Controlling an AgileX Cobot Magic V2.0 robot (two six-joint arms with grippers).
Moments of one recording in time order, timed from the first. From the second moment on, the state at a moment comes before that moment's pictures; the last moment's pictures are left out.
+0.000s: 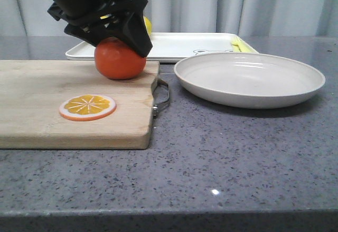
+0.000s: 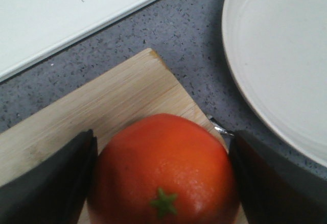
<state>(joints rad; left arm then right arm) -0.46 1.69 -1.29 -0.43 0.59 0.37 0.08 0.41 -0.71 0.20 0.71 -0.04</state>
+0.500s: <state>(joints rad) -0.50 1.69 -1.46 -0.43 0.70 0.37 0.08 0.41 -0.71 0.20 0.71 -0.04</state>
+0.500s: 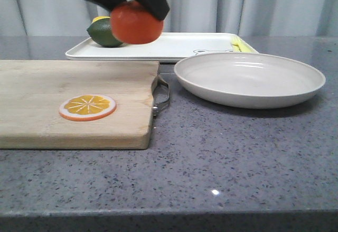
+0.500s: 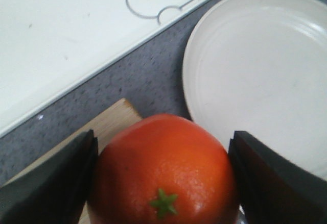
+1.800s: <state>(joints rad) -0.72 2.04 -1.78 -0.48 0.67 0.37 0.08 0.42 -0.71 0.20 0.70 -0.04</state>
